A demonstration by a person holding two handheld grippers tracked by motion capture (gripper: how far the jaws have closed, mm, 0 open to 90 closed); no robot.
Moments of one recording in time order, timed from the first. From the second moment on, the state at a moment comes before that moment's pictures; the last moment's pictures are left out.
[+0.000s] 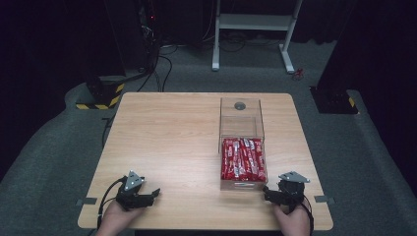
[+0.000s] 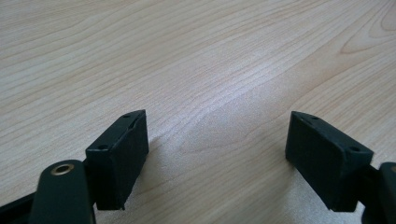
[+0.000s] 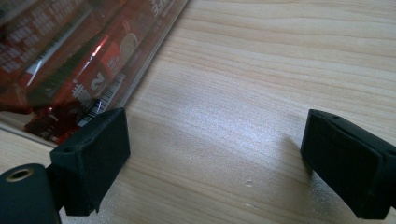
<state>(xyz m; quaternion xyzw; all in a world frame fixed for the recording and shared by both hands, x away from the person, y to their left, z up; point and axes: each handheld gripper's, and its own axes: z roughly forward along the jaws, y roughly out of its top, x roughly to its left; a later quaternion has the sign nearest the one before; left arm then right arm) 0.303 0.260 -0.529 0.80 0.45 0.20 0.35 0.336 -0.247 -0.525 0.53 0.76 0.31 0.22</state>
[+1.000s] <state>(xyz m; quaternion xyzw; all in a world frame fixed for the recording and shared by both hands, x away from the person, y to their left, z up) 0.299 0.261 -0.529 0.78 0.47 0.21 0.35 0.338 -0.247 -0.525 0.53 0.76 0.31 0.22</state>
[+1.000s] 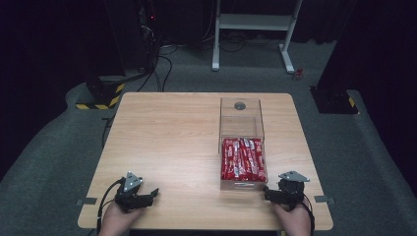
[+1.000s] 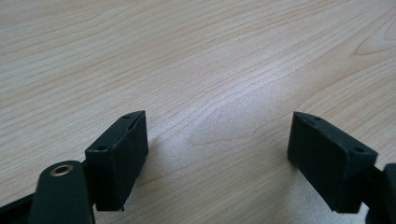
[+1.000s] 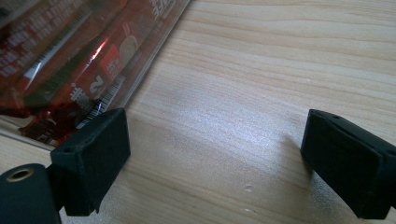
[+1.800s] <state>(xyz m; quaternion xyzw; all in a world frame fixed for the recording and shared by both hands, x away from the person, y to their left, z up) 0.306 0.245 -0.515 0.77 0.47 0.20 0.38 0.335 -0.251 -0.523 0.52 0.77 0.30 0.21</state>
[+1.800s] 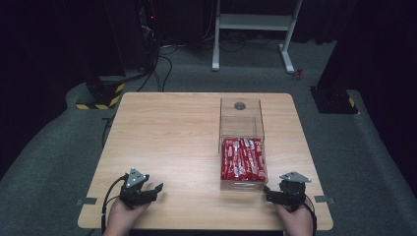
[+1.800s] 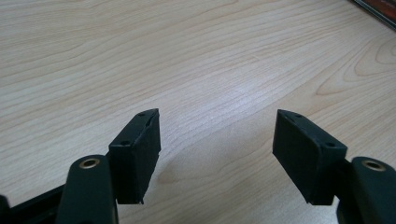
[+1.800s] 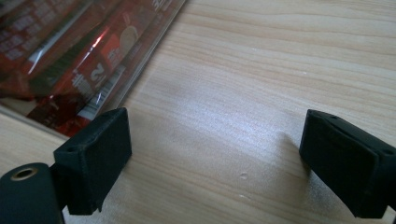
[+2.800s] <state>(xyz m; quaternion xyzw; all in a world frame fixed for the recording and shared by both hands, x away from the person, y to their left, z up) 0.317 0.216 -0.501 0.78 0.43 0.20 0.40 0.330 -0.253 -0.525 0.51 0.77 0.31 0.21</state>
